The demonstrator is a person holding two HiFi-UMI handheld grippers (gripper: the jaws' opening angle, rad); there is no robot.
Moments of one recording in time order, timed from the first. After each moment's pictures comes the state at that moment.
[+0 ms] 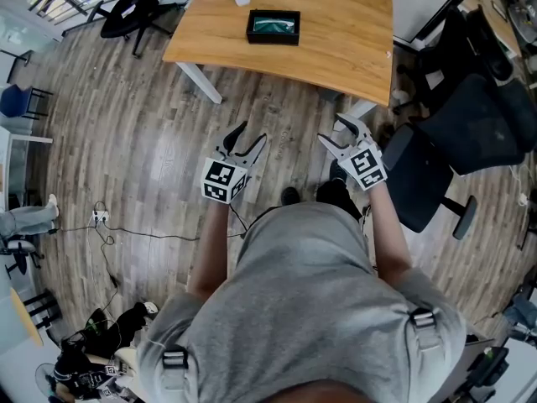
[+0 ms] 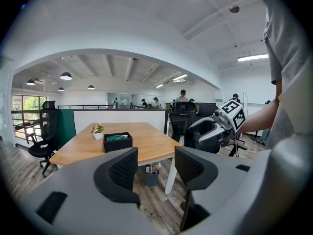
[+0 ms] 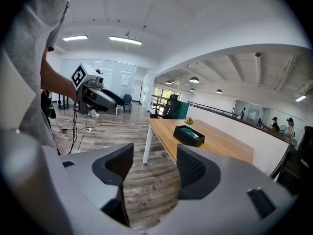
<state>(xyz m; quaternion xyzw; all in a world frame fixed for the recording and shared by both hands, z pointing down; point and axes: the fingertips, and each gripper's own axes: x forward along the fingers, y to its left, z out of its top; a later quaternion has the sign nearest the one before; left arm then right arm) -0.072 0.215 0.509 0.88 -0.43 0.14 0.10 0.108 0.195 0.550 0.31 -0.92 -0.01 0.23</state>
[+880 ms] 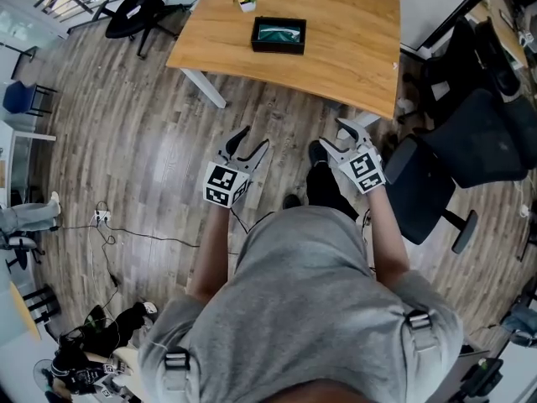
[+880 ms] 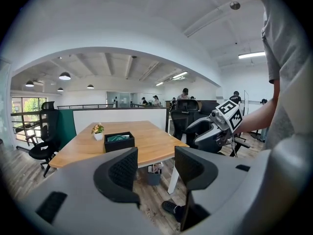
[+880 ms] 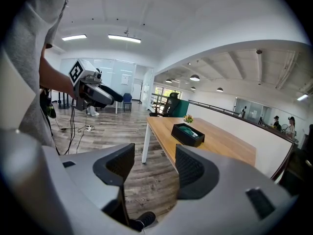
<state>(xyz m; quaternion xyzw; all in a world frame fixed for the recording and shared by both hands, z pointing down) -0.075 0.200 0.513 0.88 -0.43 0.15 0.09 0.101 0.170 0.564 0.31 -0.92 -0.01 0.24</state>
